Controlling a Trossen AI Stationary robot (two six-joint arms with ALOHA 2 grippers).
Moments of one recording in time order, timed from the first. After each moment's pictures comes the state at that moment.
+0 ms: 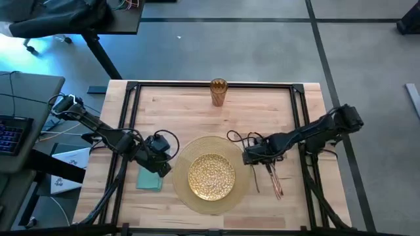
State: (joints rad) left arm -0.52 1.19 0.87 -0.81 -0.39 -1.07; right arm 0.24 1.55 0.80 -0.65 -0.03 1.68
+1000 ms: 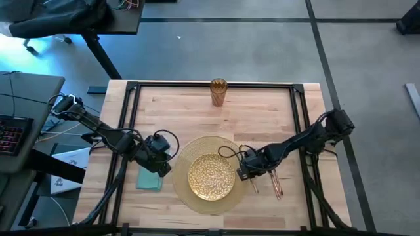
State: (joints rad) left arm -0.52 1.19 0.87 -0.81 -0.40 -1.07; right arm 0.37 1.70 0.84 -0.48 -0.10 1.56
